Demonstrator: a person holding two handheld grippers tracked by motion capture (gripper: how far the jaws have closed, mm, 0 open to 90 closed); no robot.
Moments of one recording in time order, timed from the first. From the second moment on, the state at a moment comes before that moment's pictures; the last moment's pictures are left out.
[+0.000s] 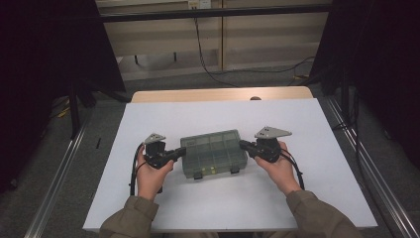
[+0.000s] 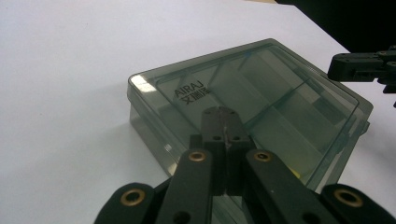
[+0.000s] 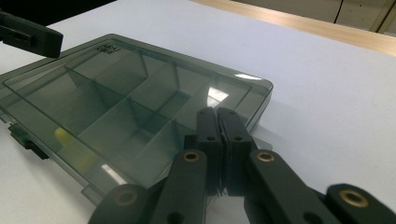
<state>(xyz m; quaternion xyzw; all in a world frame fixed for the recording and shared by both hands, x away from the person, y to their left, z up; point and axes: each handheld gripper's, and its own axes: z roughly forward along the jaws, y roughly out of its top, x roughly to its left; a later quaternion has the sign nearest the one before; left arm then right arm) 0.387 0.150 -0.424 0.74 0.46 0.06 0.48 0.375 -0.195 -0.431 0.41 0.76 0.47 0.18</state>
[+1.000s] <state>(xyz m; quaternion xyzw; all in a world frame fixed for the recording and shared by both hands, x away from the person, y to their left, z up) 0.376 0.150 -0.426 0.75 0.45 0.06 0.48 0.365 -0.192 -0.434 0.39 0.77 0.47 0.18</state>
